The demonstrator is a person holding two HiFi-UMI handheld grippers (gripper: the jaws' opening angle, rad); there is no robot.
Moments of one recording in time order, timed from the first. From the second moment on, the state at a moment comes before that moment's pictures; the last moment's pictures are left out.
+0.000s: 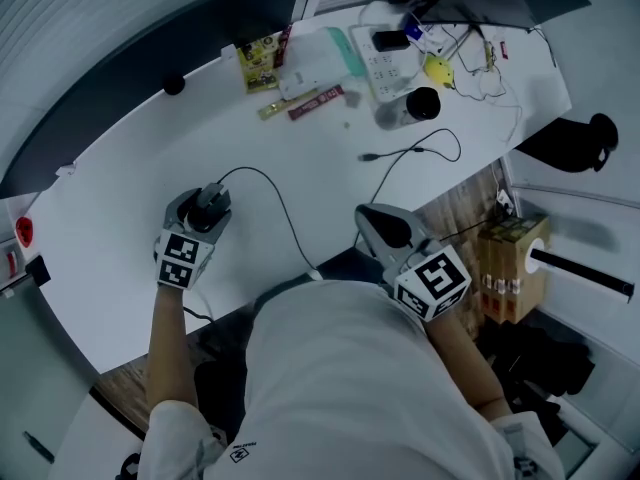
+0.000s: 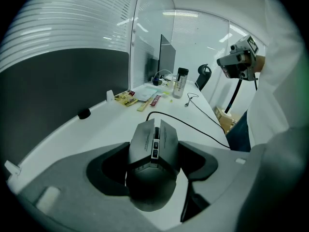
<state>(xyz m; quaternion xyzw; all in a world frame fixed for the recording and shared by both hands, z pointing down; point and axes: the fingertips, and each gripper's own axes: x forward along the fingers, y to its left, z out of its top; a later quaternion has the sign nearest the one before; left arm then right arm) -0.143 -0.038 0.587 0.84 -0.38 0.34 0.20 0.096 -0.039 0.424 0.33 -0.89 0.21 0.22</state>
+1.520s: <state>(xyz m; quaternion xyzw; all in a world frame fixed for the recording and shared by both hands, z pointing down) -0.145 -0.039 0.666 0.83 -0.31 0.43 0.20 0.106 -0.035 0.435 0.36 -0.87 0.23 0.23</state>
